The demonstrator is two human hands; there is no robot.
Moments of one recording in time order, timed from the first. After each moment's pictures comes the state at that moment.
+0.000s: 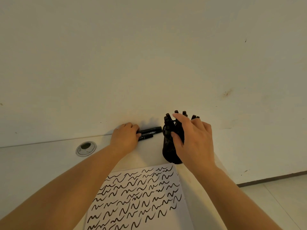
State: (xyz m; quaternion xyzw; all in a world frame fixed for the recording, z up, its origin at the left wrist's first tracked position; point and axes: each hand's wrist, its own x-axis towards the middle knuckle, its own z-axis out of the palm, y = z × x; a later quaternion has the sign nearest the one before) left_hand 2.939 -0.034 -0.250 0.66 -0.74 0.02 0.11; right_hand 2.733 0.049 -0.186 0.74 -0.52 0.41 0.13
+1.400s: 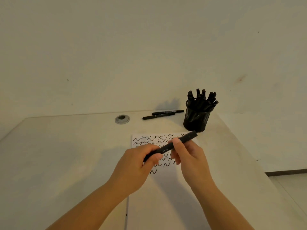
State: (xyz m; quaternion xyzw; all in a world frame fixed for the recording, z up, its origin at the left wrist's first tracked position) left_hand 2.951 0.228 -0.206 0.54 -0.74 -0.19 0.35; right_hand 2.799 0.206 -0.204 0.55 -0.50 0.50 -0.44
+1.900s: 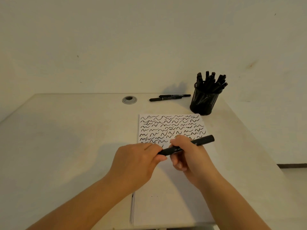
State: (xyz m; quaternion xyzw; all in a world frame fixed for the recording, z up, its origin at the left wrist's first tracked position) left_hand 2.959 0.284 -0.217 0.53 -0.81 0.08 0.24; right_hand 2.806 0.247 -0.215 0.43 -0.44 0.41 -0.67
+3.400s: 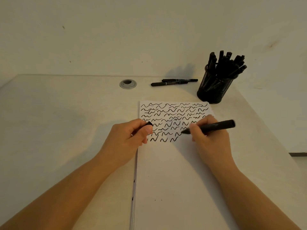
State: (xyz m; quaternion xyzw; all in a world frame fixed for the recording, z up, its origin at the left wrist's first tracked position) left_hand 2.991 0.237 -0.251 0.57 -0.63 -0.30 0.43; right_hand 2.785 0.201 -0.254 0.59 -0.57 0.47 -0.31
